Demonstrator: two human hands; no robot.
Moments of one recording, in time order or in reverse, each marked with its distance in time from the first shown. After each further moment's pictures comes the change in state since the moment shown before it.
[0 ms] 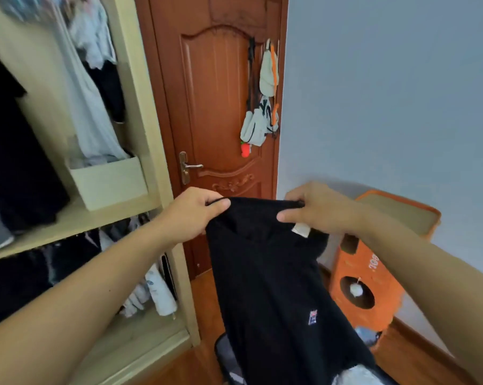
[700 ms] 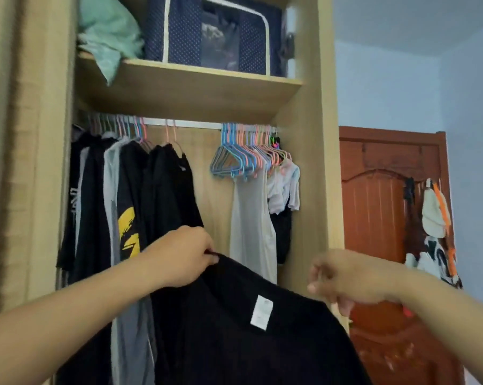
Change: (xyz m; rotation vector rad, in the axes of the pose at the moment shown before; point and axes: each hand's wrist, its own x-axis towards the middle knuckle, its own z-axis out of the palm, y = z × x) left_hand -0.010 -0.115 -0.431 0.859 0.417 -0.245; right_hand 0.322 -0.317 0.060 -0.101 -0.133 -0.280
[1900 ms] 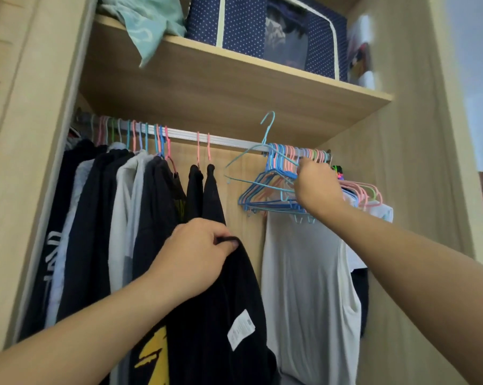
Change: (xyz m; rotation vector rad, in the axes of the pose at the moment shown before) left_hand 0.186 -0.216 -0.021 -0.472 0.450 0.048; right_hand 0.394 -0.180 -0.088 -0.420 1.126 -0.028
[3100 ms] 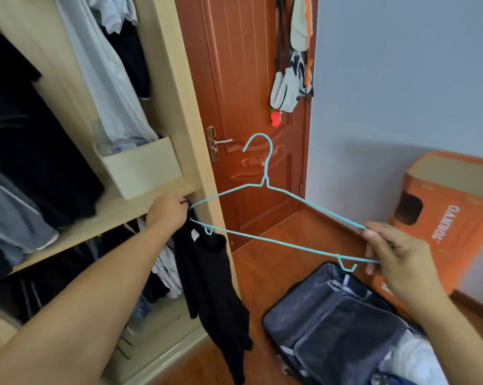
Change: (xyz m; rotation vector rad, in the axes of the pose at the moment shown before) left_hand -0.395 0.220 0.344 0.219 -0.617 -0.387; right_hand -0.668 0.411 -0.454 0.461 -0.340 0.742
